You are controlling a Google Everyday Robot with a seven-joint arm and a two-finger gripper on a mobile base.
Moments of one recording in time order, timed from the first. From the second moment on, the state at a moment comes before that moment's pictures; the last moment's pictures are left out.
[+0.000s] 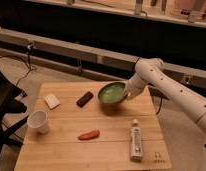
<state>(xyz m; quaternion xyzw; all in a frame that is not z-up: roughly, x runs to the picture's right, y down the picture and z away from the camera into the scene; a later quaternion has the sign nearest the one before) 0.170 0.051 0.831 -0.20 -0.23 -0.36 0.88</state>
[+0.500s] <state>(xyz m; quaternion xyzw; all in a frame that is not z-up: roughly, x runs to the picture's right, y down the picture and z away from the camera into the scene) 0.170 0.049 0.828 -0.20 -0.23 -0.37 0.88</state>
